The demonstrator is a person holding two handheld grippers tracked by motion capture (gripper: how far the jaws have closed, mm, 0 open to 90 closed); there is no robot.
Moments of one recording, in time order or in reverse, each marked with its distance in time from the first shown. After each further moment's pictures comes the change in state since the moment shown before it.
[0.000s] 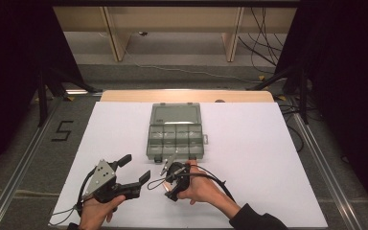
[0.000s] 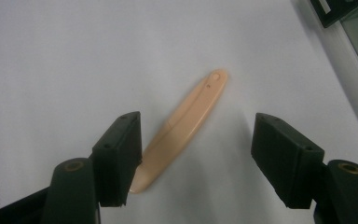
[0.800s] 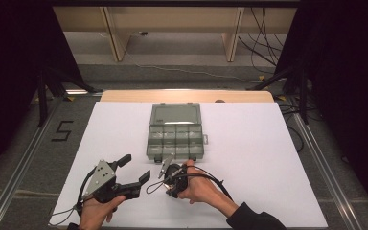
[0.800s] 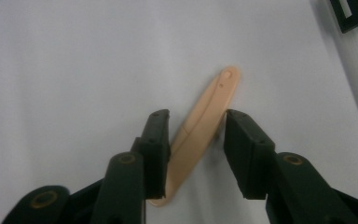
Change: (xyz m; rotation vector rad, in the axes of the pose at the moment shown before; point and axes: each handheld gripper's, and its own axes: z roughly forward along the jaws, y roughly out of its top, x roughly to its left) left arm -0.002 0.000 -0.002 0.010 0.013 -0.016; right arm 0.002 0.004 0.003 0.047 0.001 -0.078
